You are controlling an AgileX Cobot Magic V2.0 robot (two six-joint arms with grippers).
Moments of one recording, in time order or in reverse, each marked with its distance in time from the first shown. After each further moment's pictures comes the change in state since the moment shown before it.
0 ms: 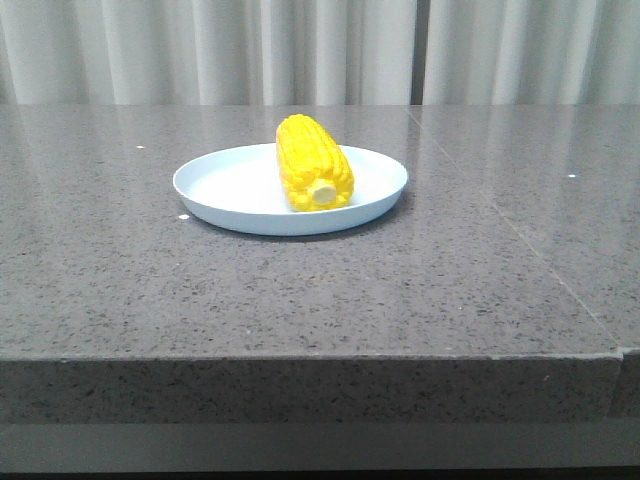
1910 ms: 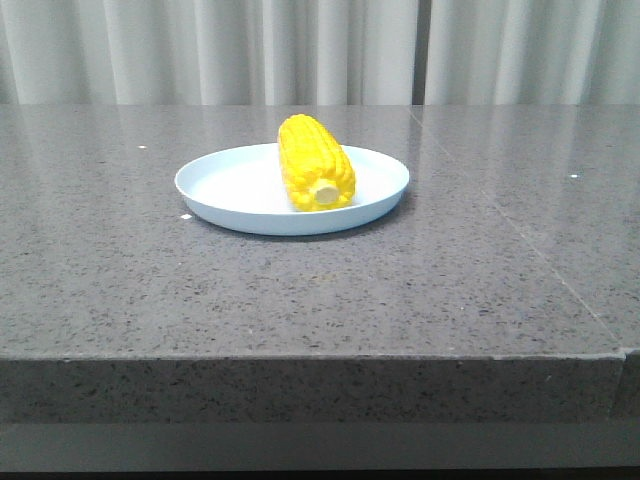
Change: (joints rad) left arm 0.175 -0.147 0.292 -0.242 -0.208 0.249; right arm 0.000 -0.107 0.055 -0.001 -0.046 0.000
